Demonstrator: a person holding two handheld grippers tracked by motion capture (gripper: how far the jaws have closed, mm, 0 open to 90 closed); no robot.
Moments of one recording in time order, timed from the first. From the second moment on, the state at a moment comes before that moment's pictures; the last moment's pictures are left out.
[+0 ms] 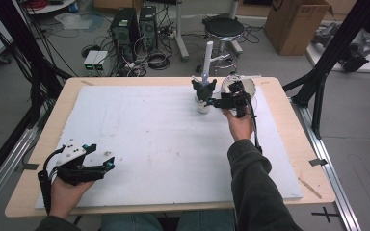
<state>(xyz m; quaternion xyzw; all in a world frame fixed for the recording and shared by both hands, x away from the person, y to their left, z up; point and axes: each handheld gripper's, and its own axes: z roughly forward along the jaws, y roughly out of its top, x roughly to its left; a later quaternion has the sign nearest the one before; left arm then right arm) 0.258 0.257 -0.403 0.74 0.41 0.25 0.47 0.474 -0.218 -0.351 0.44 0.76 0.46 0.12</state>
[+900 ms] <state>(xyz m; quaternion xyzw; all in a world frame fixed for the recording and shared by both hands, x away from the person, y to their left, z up) 0.261 0.254 -0.404 0.75 0.40 0.24 0.47 0.445 -0.224 -0.355 0.42 0.76 0.48 0.10</state>
